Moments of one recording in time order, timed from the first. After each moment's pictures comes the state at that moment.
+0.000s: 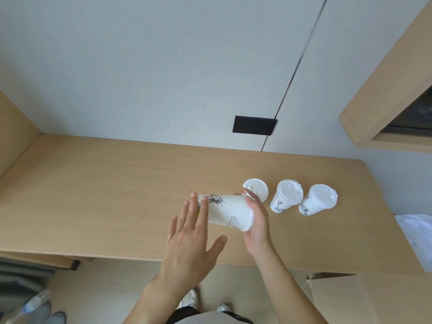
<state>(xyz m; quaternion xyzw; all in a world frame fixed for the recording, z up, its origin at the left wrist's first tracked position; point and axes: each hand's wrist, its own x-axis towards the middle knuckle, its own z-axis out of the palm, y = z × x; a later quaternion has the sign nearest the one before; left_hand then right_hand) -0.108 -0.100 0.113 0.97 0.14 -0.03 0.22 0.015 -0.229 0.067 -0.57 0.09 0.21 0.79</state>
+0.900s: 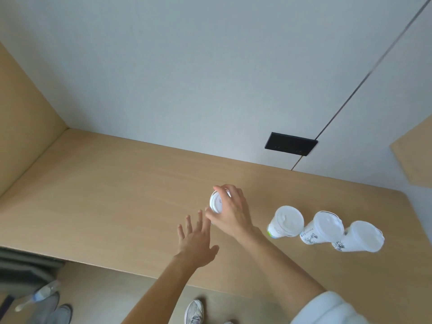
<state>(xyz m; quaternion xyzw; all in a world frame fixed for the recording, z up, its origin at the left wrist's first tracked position) -0.029 0.005 -0.008 0.92 0.21 -0.24 0.21 0.078 -0.077 0.039 -0.92 -0.28 0.08 0.25</state>
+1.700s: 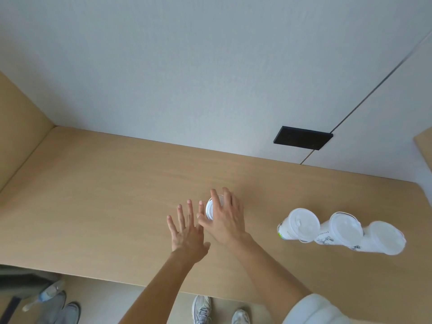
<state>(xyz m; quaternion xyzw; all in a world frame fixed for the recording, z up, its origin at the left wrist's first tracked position) -0.007 0.055 -0.050 0.94 0.23 -0.26 0.08 0.079 -0.030 -0.011 -0.95 -0.28 0.09 0.10</state>
